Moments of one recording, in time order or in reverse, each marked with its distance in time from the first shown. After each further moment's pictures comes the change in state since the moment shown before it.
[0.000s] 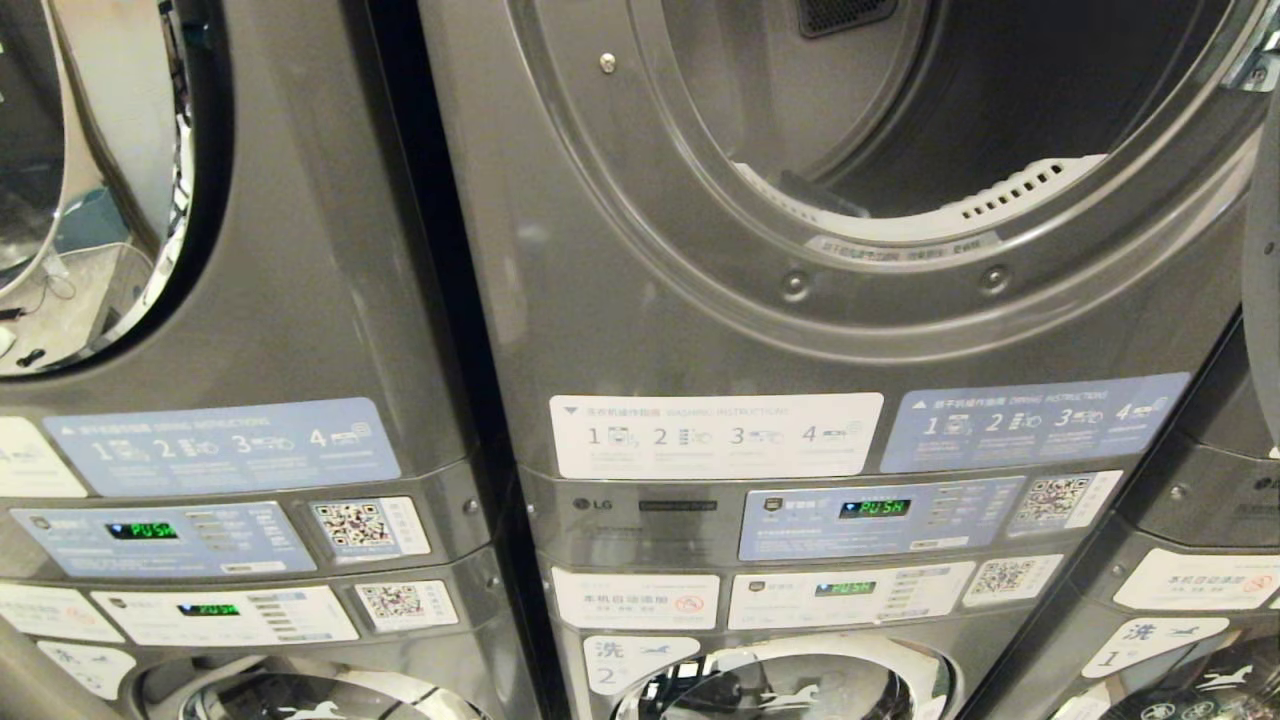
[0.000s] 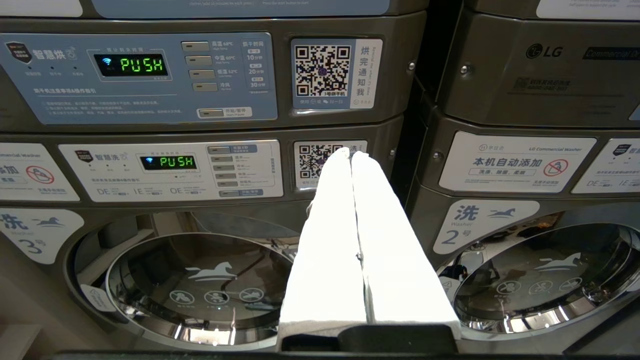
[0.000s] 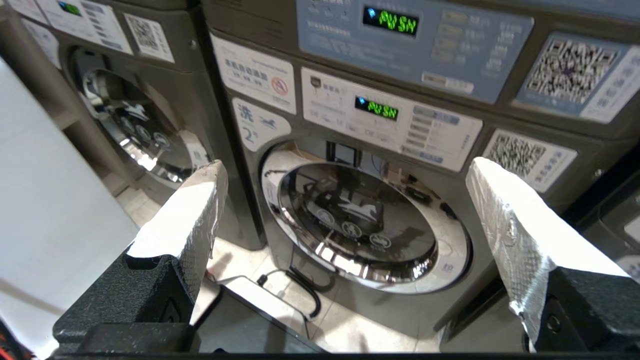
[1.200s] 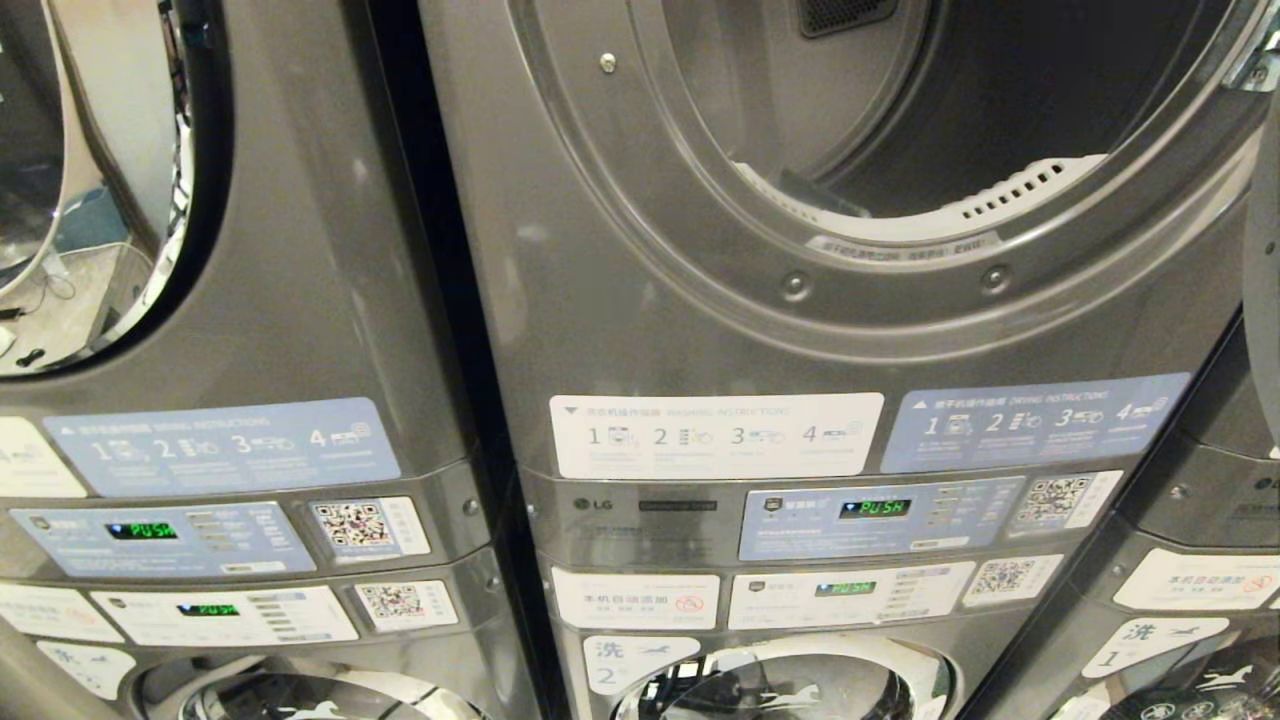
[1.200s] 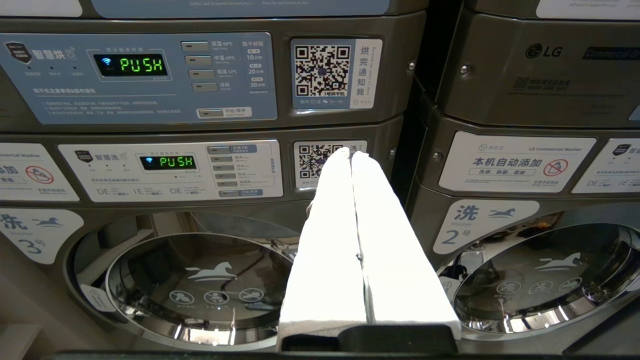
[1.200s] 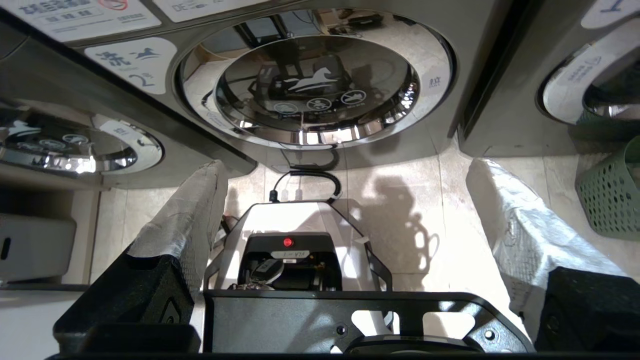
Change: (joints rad) left arm 0.000 0.000 0.000 0.000 0.000 0.000; right arm -0.353 0.431 0.246 -0.230 0.005 0.351
